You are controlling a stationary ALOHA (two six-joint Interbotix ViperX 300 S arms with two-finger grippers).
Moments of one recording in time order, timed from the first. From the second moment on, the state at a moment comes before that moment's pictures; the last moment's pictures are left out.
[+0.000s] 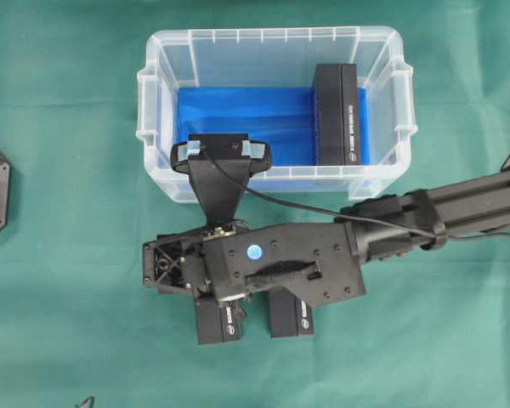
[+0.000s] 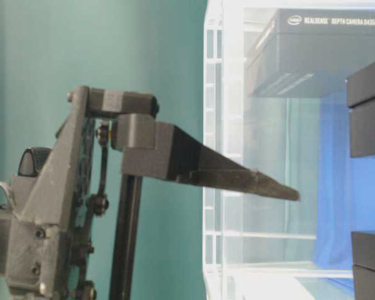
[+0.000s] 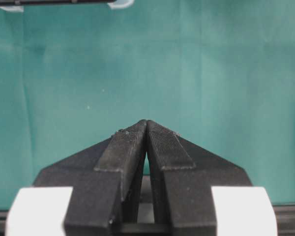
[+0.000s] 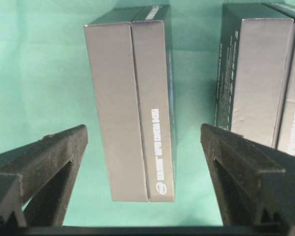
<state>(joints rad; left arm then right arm) -0.10 -0.76 0.44 0.03 1.38 -0.10 0.22 0.56 -0.64 -0.13 1.50 1.93</state>
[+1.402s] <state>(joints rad) -0.10 -0.74 0.44 0.03 1.39 -0.15 0.37 -0.15 0.18 -0.13 1.45 2.06</state>
